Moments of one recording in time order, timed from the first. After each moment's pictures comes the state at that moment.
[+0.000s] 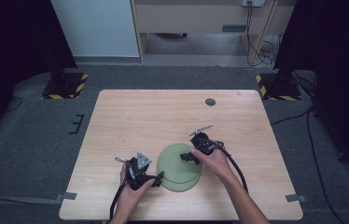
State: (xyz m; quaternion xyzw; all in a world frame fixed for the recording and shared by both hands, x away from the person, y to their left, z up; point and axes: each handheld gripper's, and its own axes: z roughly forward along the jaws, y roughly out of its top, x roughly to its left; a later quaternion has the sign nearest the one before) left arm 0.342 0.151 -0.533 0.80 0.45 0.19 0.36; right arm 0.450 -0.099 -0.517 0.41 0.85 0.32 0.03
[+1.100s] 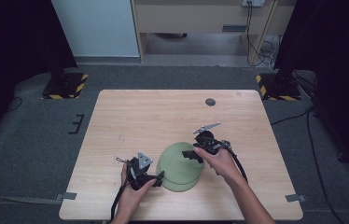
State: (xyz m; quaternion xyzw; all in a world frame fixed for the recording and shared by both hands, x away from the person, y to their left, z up) left arm 0.342 0.148 -0.533 0.80 0.45 0.20 0.35; right arm 0.433 -0.110 -0.481 0.41 0.84 0.35 0.02
